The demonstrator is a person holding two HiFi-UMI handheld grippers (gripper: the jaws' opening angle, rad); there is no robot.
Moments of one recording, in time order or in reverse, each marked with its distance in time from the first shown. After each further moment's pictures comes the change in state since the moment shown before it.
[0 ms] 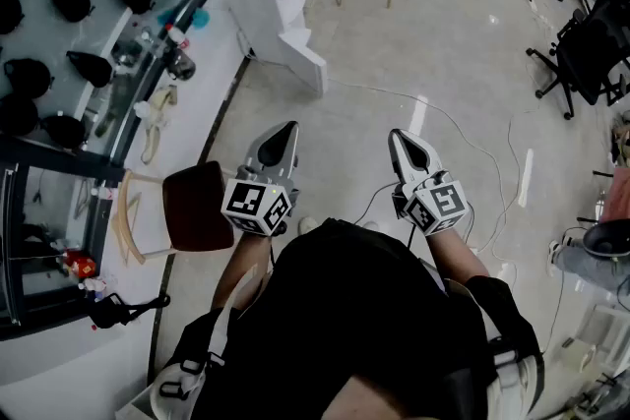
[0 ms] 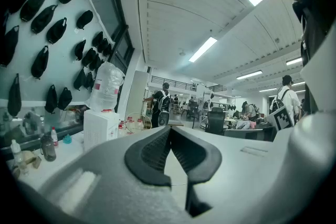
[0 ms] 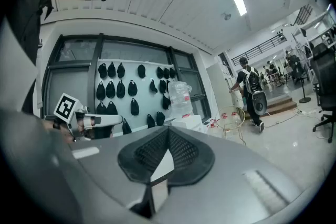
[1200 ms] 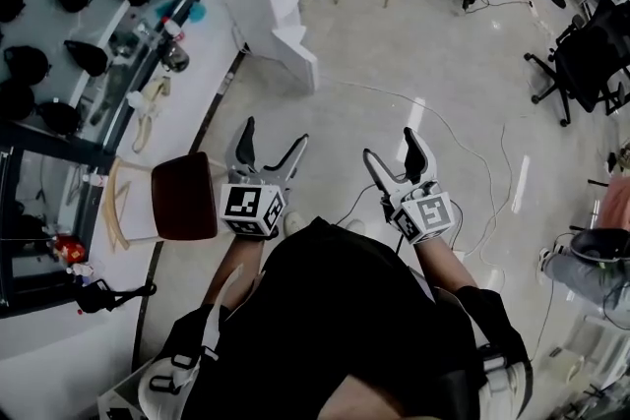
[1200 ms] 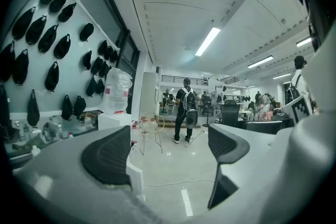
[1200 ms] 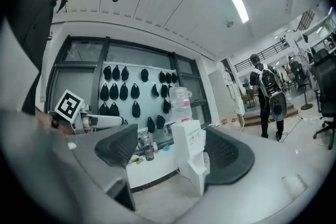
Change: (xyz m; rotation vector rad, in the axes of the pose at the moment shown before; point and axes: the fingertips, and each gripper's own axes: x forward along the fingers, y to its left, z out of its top) left arm -0.002 -0.031 -0.010 0.072 0.030 0.167; right arm -0.043 -0.013 0.008 -0.037 -0.050 0.017
